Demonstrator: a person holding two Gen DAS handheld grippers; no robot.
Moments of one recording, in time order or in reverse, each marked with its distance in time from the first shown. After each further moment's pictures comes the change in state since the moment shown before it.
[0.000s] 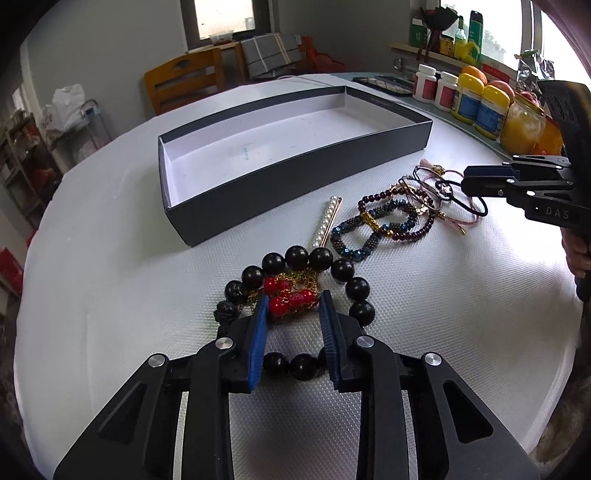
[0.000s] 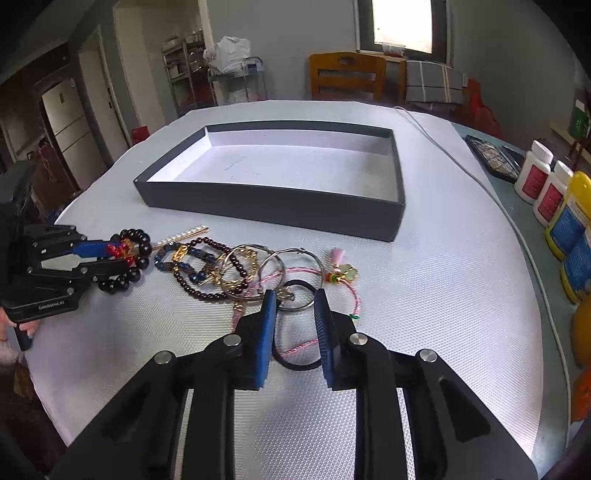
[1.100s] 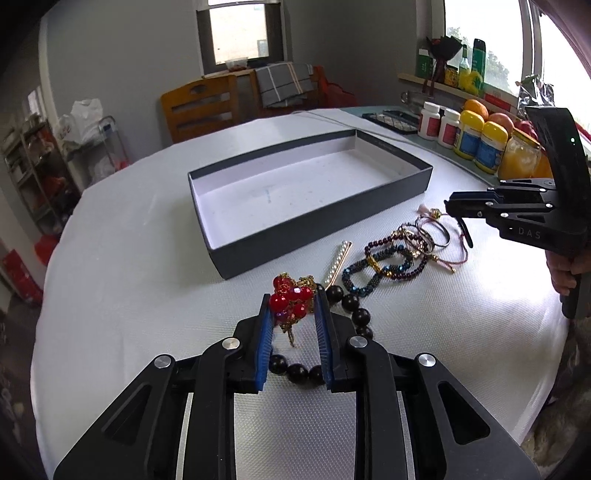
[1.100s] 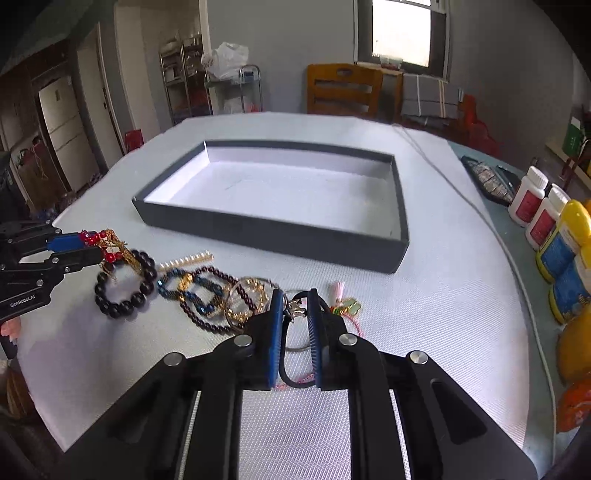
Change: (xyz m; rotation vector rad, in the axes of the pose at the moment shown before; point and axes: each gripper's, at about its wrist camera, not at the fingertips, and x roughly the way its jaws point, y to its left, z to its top) left arm -0.042 0.012 0.015 -0.033 -0.110 0.026; right arm -0.008 0.011 0.024 0.000 -0.049 -0.044
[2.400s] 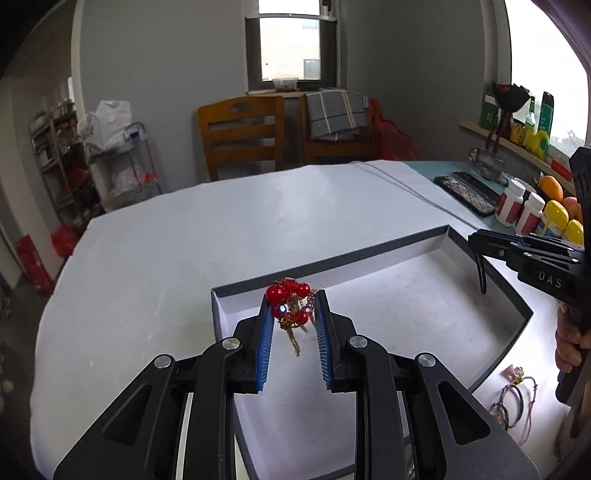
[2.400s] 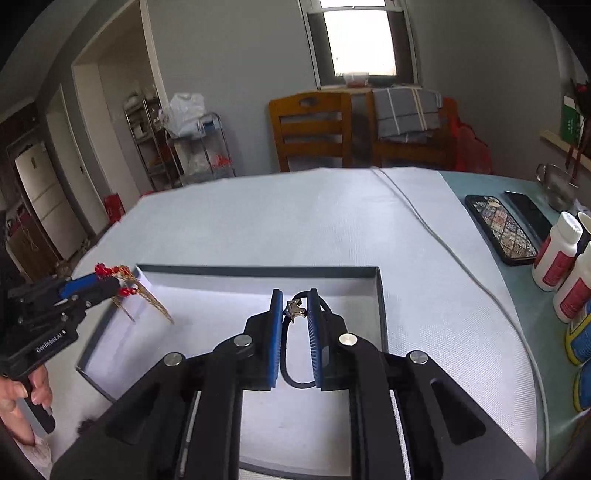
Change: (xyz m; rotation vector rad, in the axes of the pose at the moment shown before) left arm 0.102 0.055 0.120 -0.148 -0.089 0.108; right arm 0.089 -0.065 0.119 0.166 -0.104 -0.018
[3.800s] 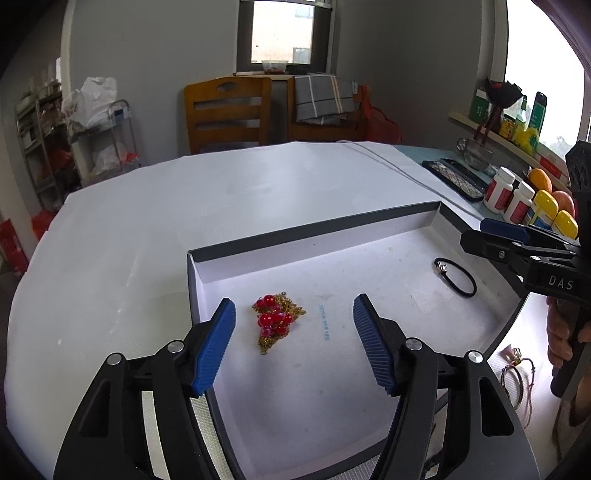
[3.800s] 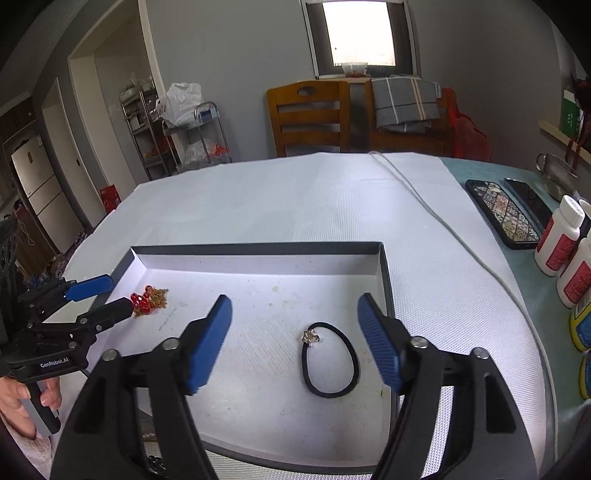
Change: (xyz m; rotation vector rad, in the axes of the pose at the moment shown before) left arm 0.012 0.005 -0.018 -0.020 0.048 -0.091; right arm -0.003 0.006 -0.011 0.009 0.017 0.002
